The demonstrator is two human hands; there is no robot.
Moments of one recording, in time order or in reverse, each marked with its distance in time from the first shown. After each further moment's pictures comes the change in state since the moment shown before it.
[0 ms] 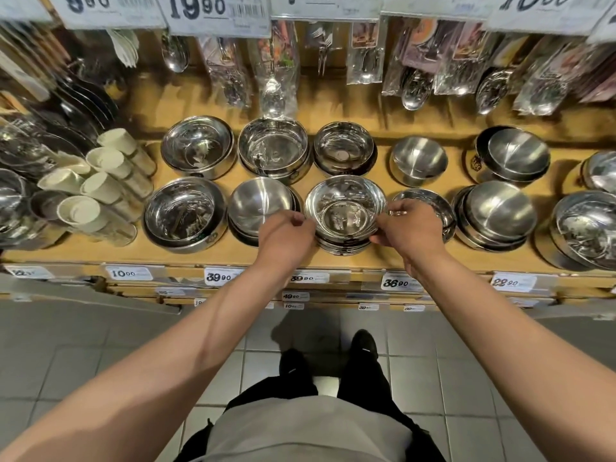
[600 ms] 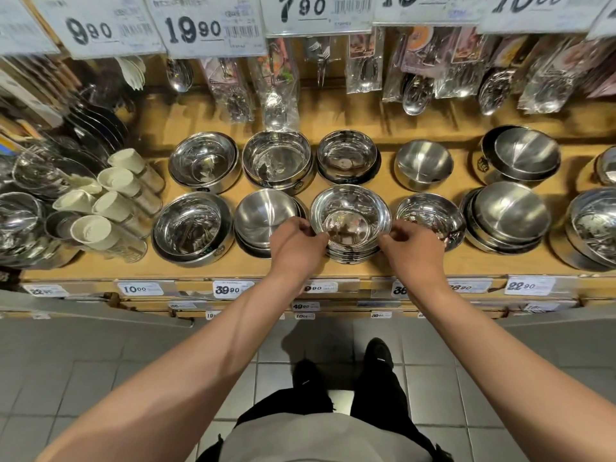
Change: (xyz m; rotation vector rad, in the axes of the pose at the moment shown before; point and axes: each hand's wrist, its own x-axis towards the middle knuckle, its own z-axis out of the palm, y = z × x) left_hand 0.002 0.003 0.009 0.134 0.075 0.031; right_hand -0.010 0.029 0.004 -0.273 0.074 -0.294
